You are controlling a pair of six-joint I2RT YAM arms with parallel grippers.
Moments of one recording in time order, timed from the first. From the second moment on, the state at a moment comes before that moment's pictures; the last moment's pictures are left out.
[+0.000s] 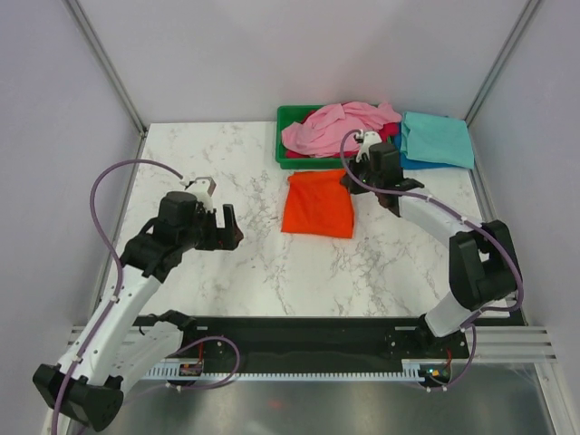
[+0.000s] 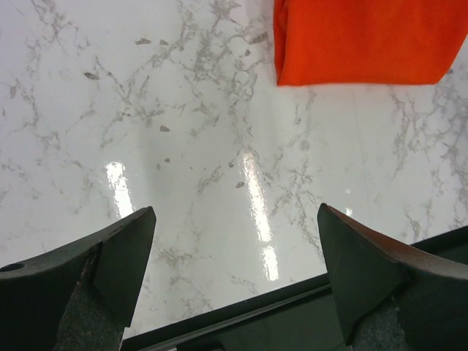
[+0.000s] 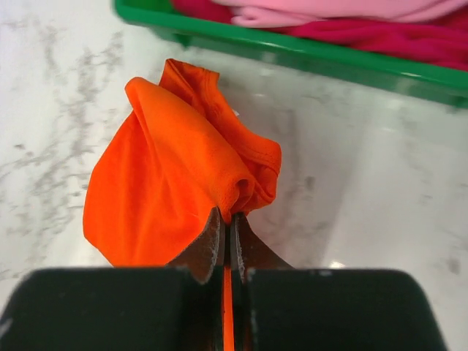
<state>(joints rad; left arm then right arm) -0.36 0.90 0.92 -0.75 0.04 -0.28 0.37 1.65 1.08 0.02 -0.19 0.26</state>
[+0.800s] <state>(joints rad) -0.38 0.82 0.84 -0.72 0.12 -0.32 0.13 1.56 1.31 -0.15 0.19 -0.18</state>
